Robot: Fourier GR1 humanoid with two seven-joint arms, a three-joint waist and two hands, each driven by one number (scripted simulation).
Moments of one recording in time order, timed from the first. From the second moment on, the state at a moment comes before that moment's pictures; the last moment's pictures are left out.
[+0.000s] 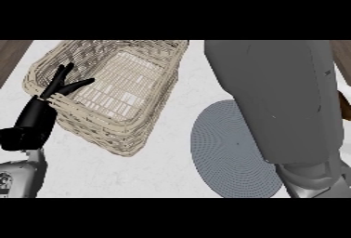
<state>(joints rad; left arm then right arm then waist) -0.21 0.29 0.06 -1.59 -0.08 -0.07 -0.04 -1.38 -0.03 -0.01 -1.29 0.58 0.02 0.99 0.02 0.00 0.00</state>
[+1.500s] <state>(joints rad) -0.23 0.28 0.07 -1.60 -0.09 -0.05 -0.04 -1.66 0.00 0.06 -0.59 0.39 0.17 0.93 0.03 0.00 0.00</state>
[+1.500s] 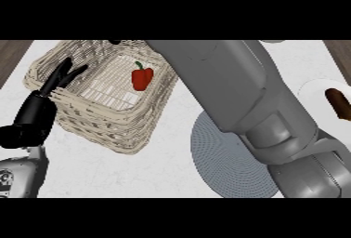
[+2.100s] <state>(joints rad) -0.22 0.29 0.08 -1.60 -0.09 -0.05 -0.02 -1.64 -0.03 -0.06 -0.64 0.39 -0.25 0.89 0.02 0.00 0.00</state>
